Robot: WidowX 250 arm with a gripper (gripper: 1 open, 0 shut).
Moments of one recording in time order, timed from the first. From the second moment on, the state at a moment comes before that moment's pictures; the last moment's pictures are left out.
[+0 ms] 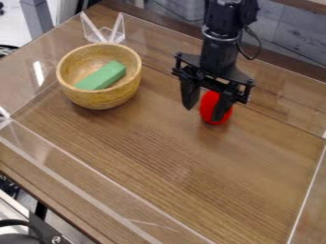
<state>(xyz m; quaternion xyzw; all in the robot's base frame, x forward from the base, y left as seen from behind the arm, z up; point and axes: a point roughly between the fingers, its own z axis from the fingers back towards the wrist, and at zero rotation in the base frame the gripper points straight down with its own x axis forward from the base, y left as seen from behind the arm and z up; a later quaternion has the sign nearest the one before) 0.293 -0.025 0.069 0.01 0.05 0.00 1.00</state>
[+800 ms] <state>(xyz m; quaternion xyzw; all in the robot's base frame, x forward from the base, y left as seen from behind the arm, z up) 0.291 -0.023 0.078 0.02 0.03 0.01 1.00</state>
